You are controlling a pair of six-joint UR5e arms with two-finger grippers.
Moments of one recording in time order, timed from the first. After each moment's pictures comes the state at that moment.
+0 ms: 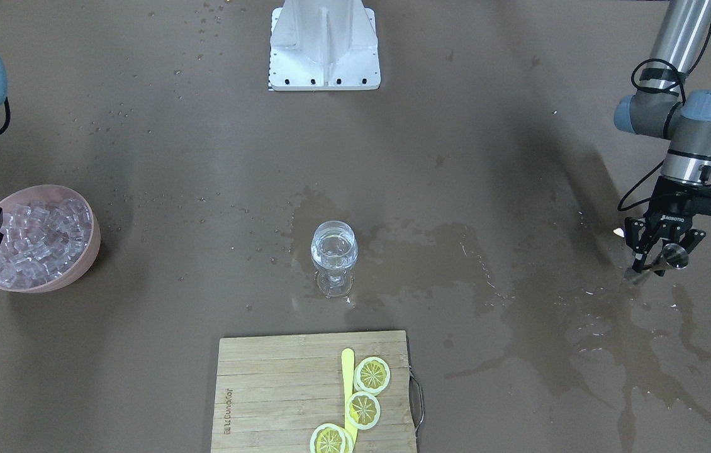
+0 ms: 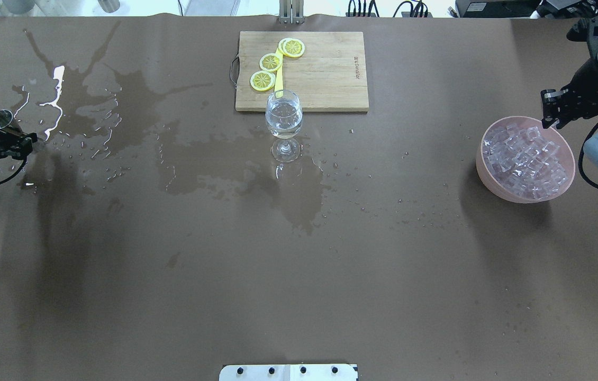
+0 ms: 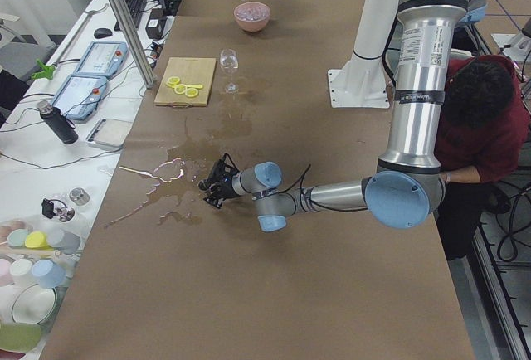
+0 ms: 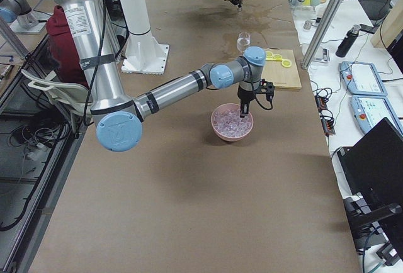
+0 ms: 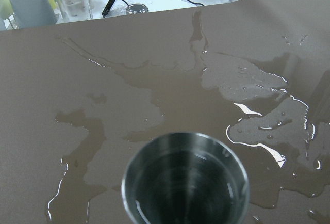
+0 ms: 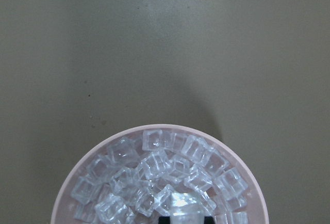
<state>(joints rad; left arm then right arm) -0.88 -1.63 -1.20 -3.07 -1.55 -0.83 1.14 -1.32 1.76 -1.65 2.21 0.62</state>
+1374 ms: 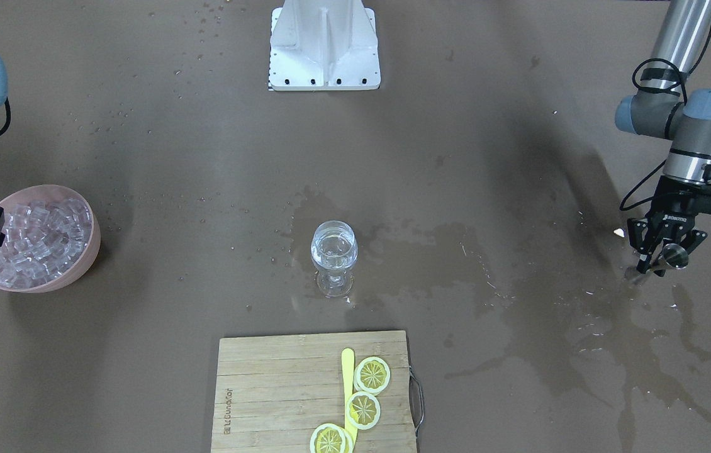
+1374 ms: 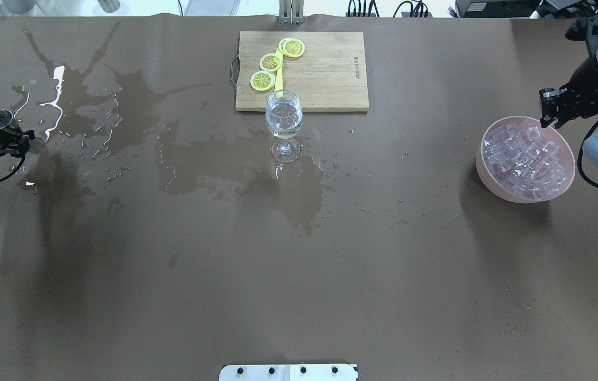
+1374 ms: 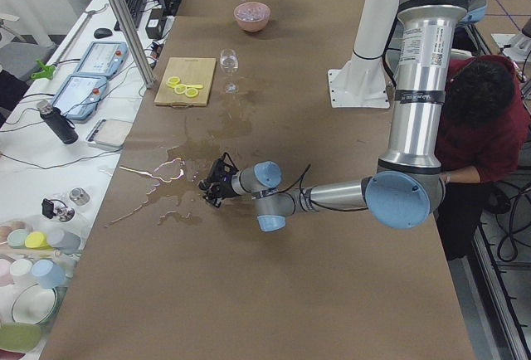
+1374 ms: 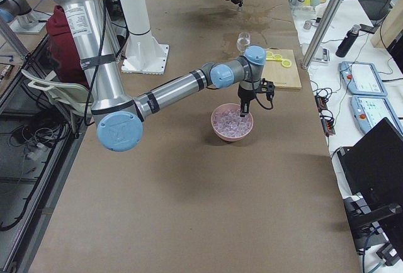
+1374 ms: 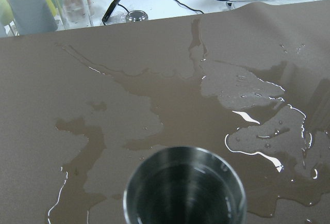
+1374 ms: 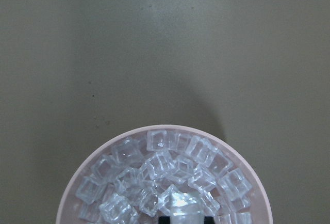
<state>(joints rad) -0.88 -1.63 -1.20 -3.08 -1.55 -0.83 1.14 -1.31 1.76 -1.65 2.21 0.62</state>
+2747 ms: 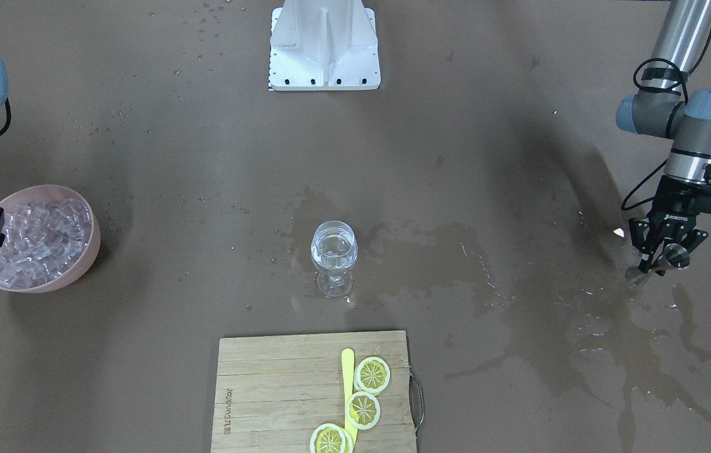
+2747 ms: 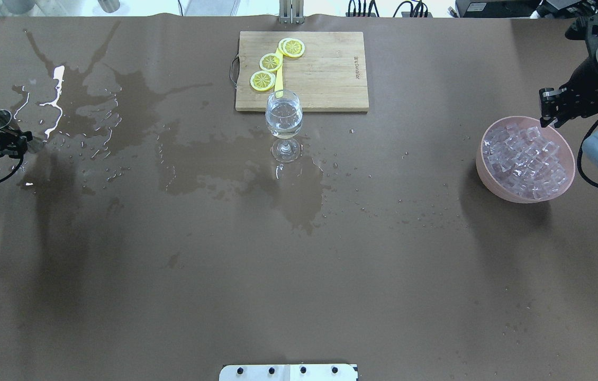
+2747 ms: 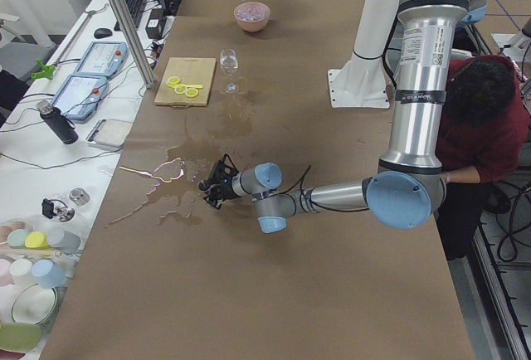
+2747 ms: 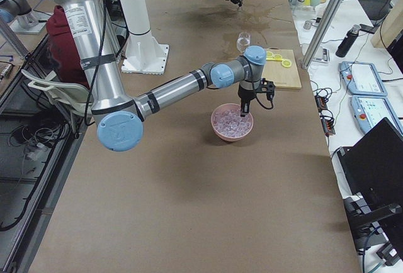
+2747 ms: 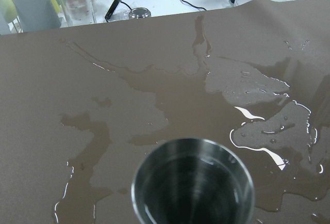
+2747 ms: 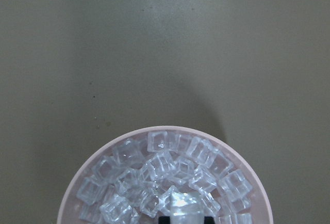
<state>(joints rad) -0.88 -1.62 -1.20 -3.08 -1.55 -0.83 1.14 -1.31 1.76 -1.65 2.21 0.62</state>
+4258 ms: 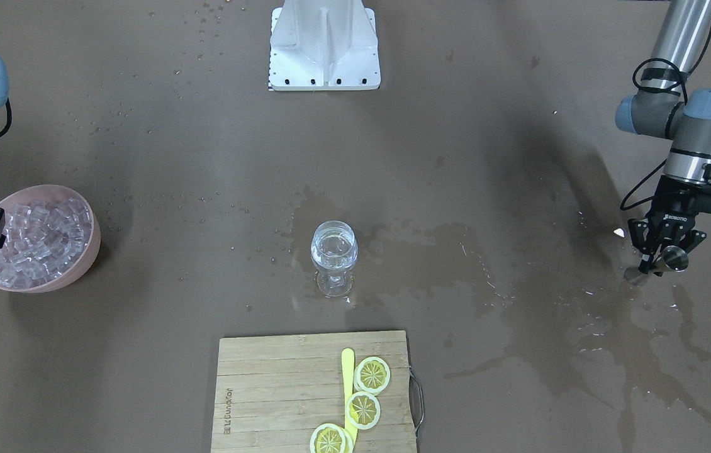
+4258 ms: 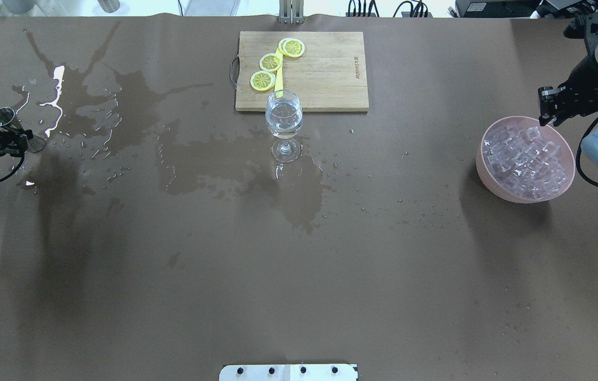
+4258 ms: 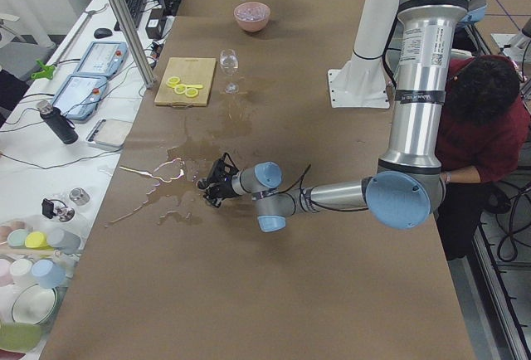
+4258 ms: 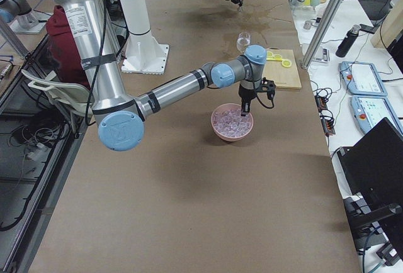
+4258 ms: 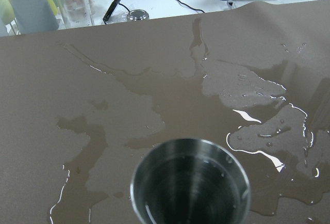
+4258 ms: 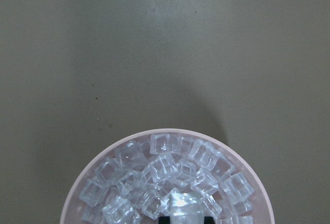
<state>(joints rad) -0.88 -1.63 -1.20 -3.09 -1.55 -0.83 1.14 -1.31 1.75 -1.65 2.21 0.62</state>
